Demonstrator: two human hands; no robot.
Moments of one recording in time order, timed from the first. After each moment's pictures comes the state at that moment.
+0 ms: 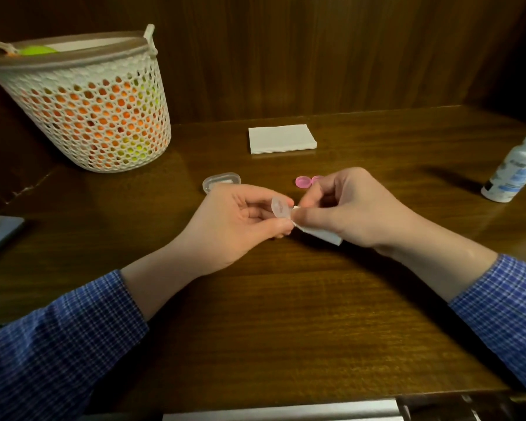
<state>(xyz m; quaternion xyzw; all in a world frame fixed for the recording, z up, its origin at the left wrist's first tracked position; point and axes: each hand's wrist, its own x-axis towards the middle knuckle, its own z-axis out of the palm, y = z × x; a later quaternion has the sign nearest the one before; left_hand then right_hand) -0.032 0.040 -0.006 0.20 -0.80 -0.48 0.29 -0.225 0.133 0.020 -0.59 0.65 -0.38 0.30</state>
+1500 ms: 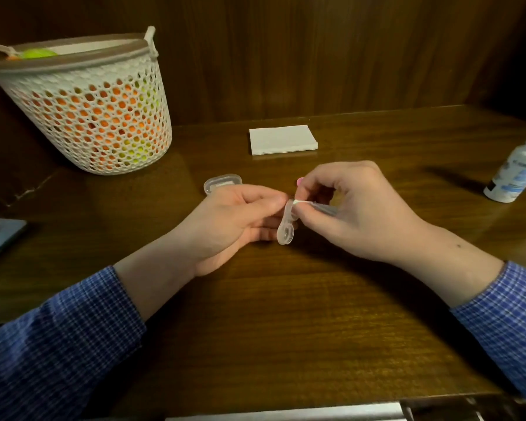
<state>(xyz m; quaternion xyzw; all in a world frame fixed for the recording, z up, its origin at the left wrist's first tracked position) -0.036 0.037 0.009 0.28 -0.63 -0.70 0.19 -0.221 0.138 0.020 -0.72 0.59 -0.36 0.04</state>
